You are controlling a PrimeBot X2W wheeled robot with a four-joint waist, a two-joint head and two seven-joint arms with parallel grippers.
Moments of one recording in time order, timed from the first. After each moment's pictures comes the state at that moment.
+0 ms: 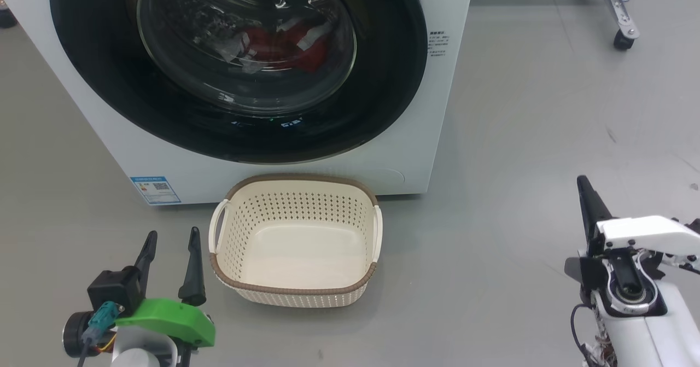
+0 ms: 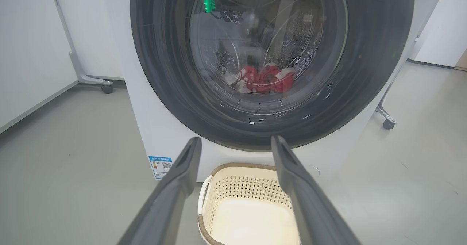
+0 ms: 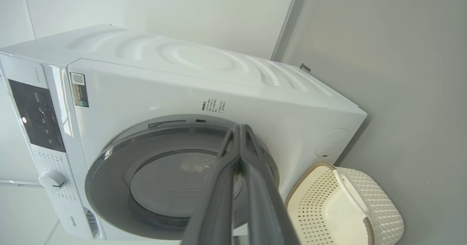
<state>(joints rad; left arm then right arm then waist) -0.13 0.09 -0.19 0.36 -0.46 -0.03 -0.25 -0.24 -0.05 -0.06 0.39 1.43 0.11 0.07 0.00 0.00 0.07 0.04</state>
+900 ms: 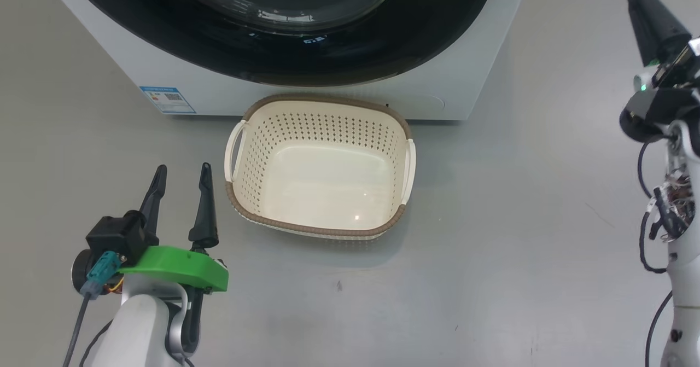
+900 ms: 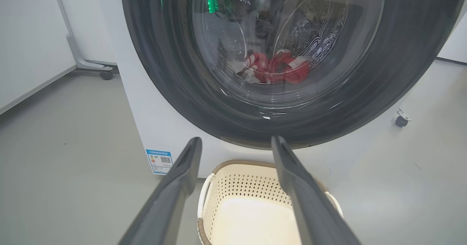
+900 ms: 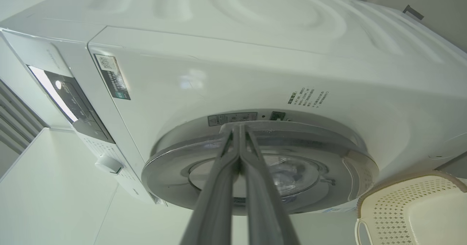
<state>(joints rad) -0.26 0.05 -0.19 0.31 -0.45 -0.06 -0.25 -0.67 -0.16 -0.08 0.34 1.60 0.04 0.35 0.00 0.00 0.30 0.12</state>
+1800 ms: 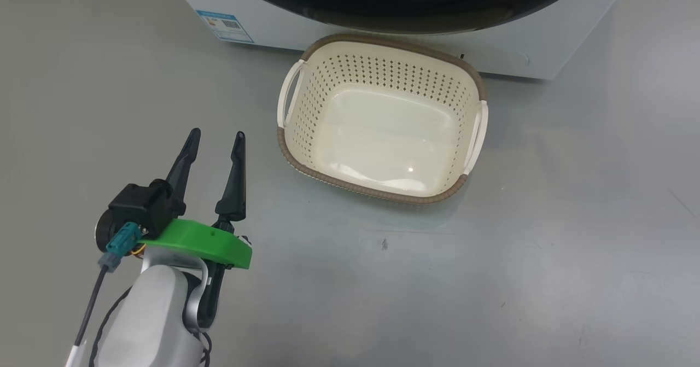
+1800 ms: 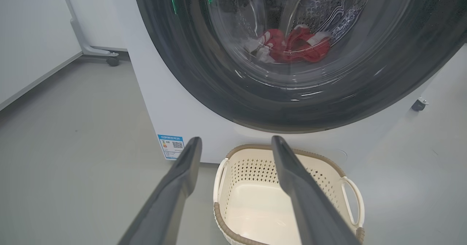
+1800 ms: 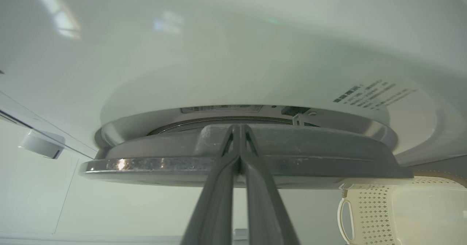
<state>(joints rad) -0.36 0.03 -0.26 0.30 -0.44 -0.09 -0.25 -0.98 -0.32 0.01 0.39 1.54 -0.09 0.52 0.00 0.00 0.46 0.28</state>
